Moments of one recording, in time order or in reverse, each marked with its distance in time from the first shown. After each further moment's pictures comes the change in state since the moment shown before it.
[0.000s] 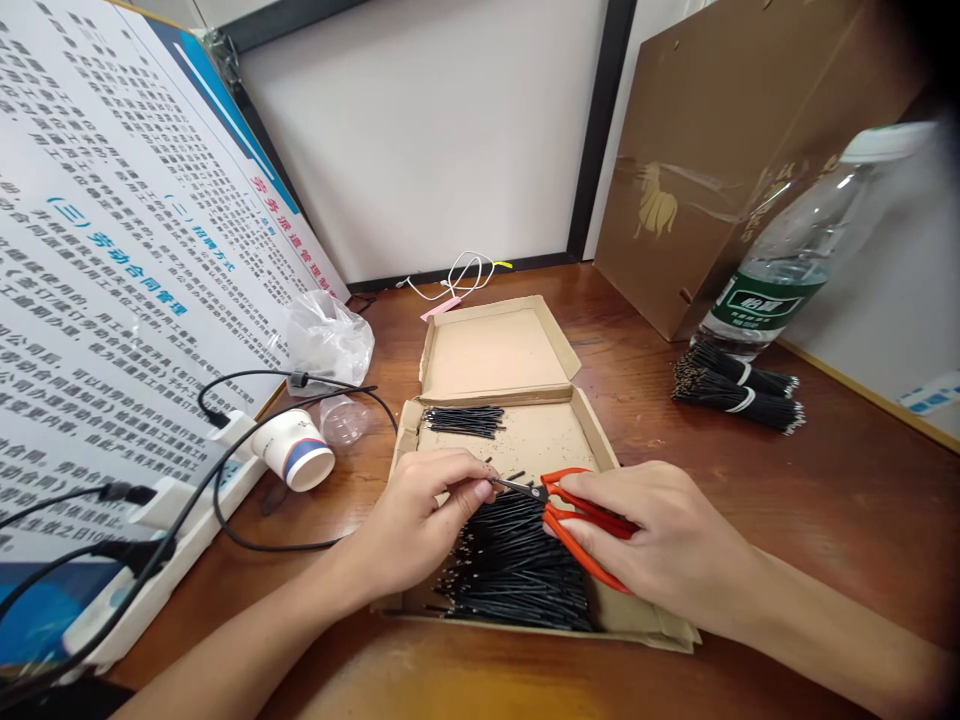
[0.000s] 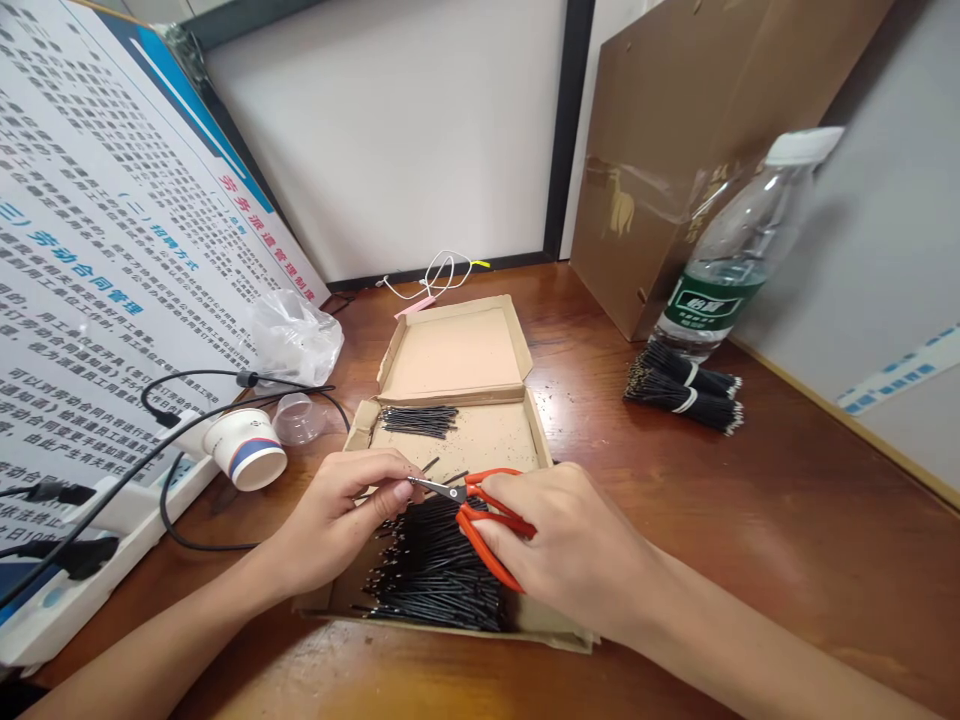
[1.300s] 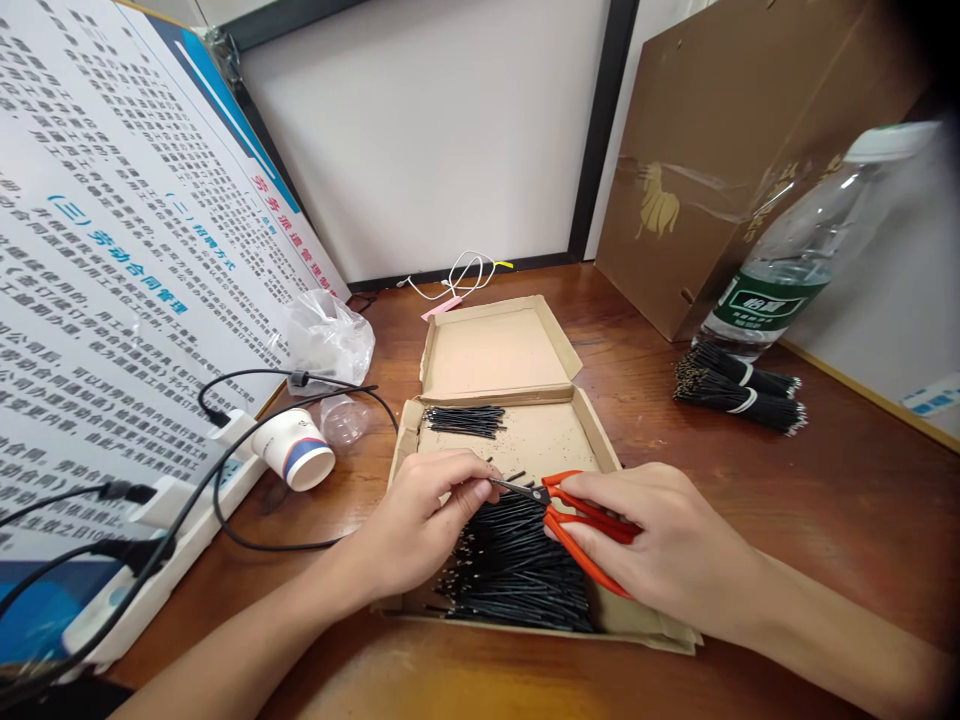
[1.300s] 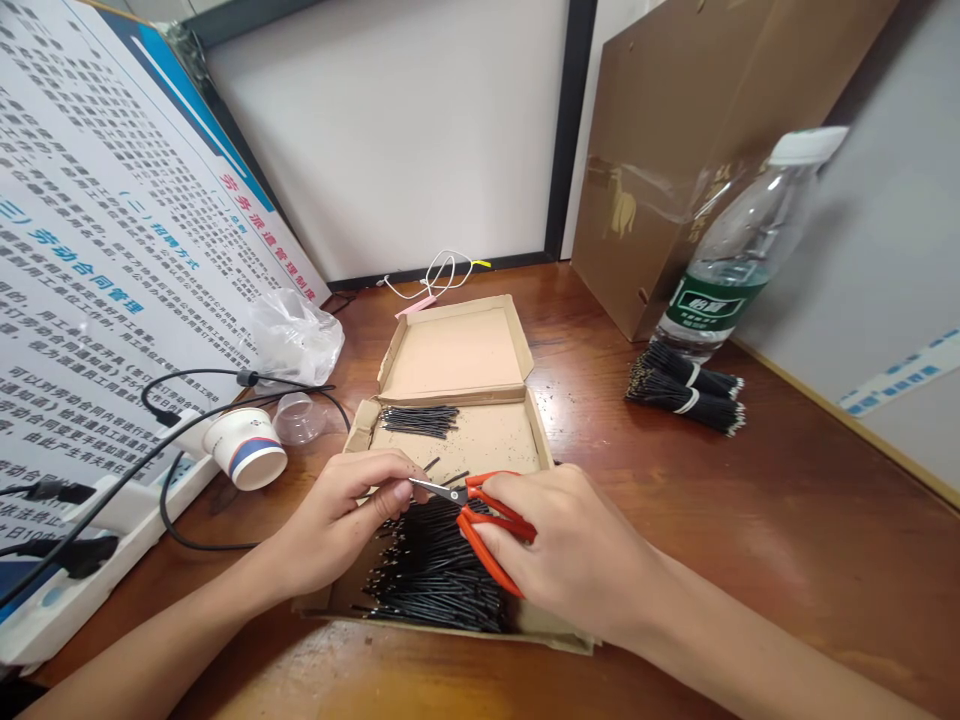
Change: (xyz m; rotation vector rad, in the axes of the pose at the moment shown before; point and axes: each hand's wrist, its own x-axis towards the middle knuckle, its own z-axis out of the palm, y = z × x) left_hand 0.001 0.001 0.000 -0.019 -0.028 -0.004; right_hand 0.003 -0.004 -0.002 0.017 -0.045 0.052
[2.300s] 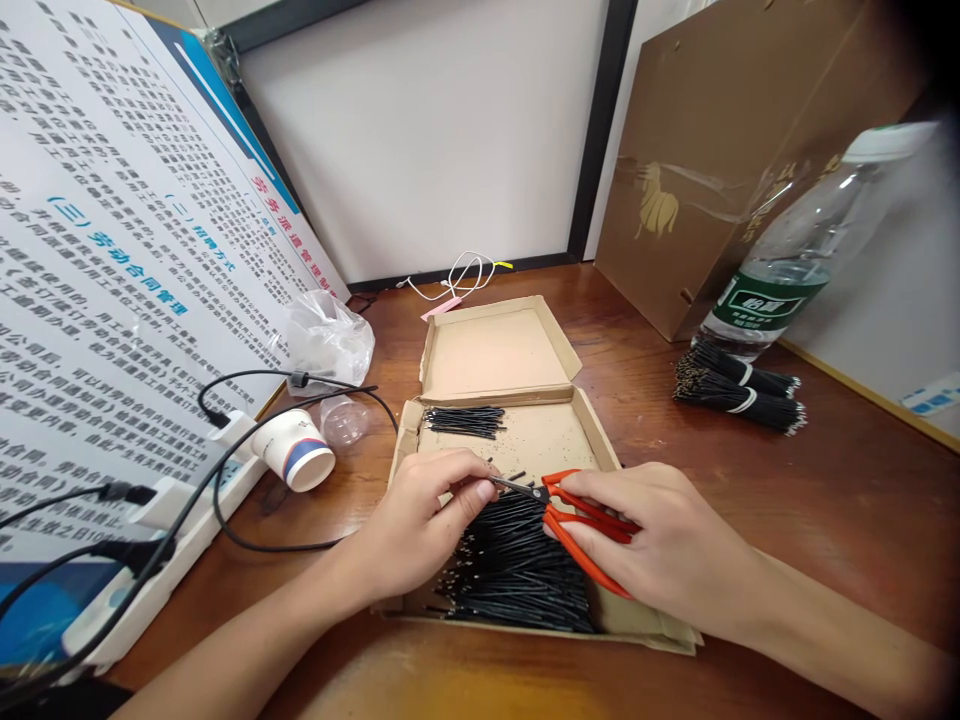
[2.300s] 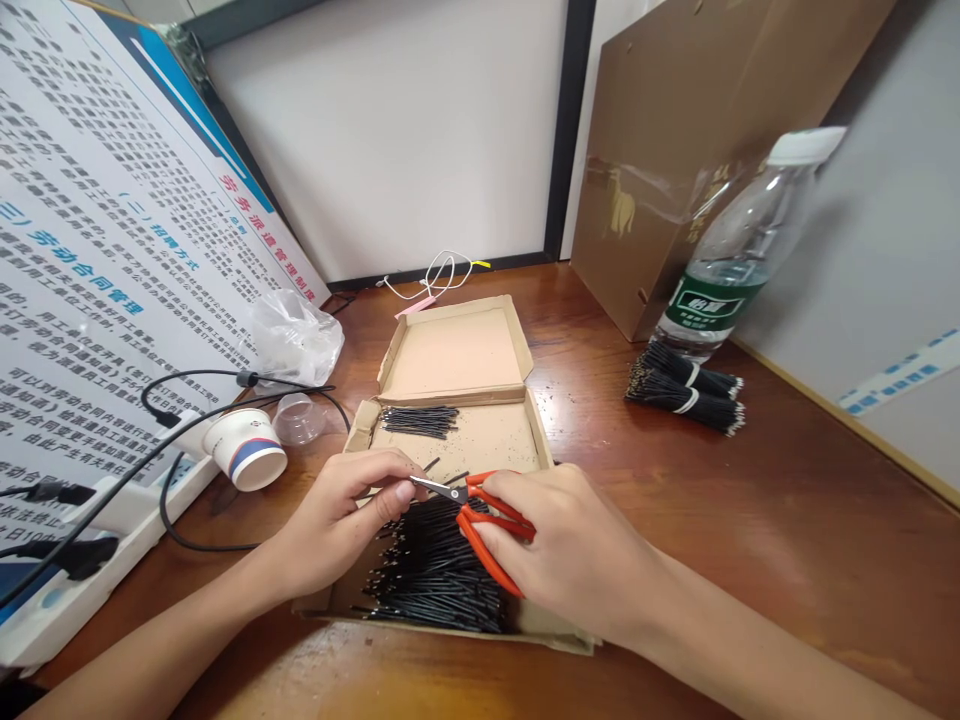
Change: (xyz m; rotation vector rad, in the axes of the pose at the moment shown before) left_hand 0.000 -0.001 0.001 0.021 0.024 -0.031; right_hand -0.001 0.000 0.001 -0.013 0.013 0.015
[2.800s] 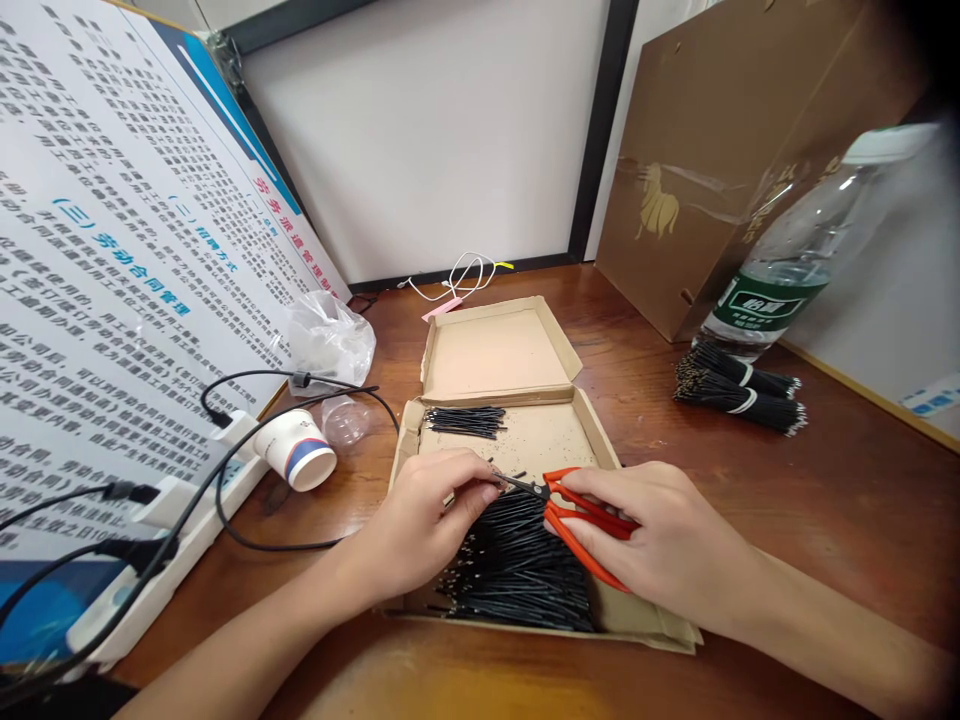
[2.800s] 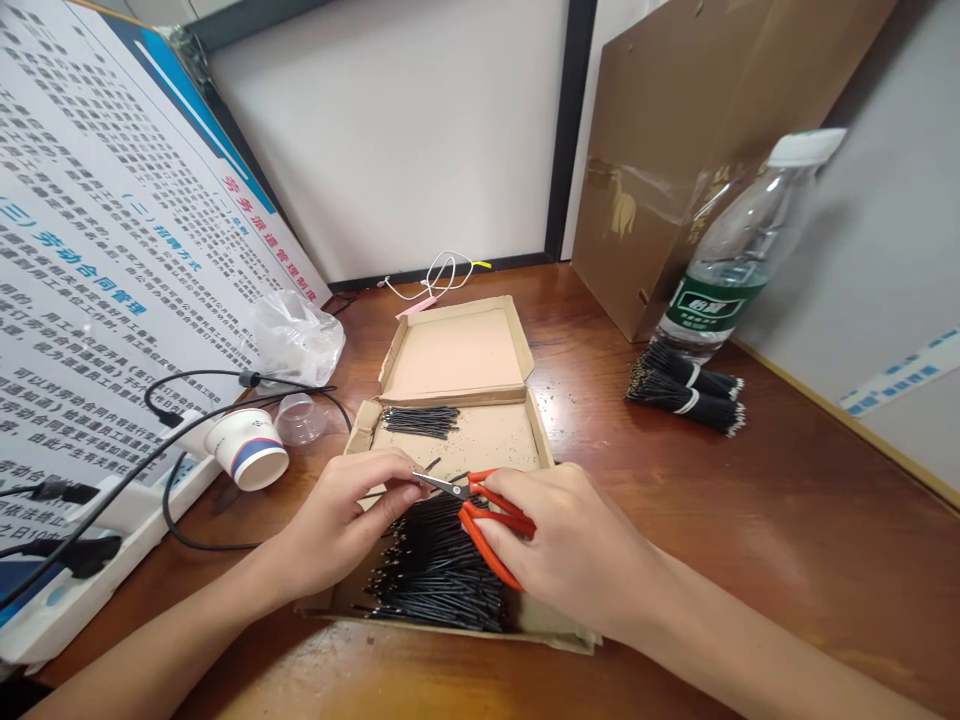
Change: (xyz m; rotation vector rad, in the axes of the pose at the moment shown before) left_hand -0.001 -0.003 0.001 0.079 0.003 0.099; right_hand 0.001 0.002 0.001 0.012 0.019 0.000
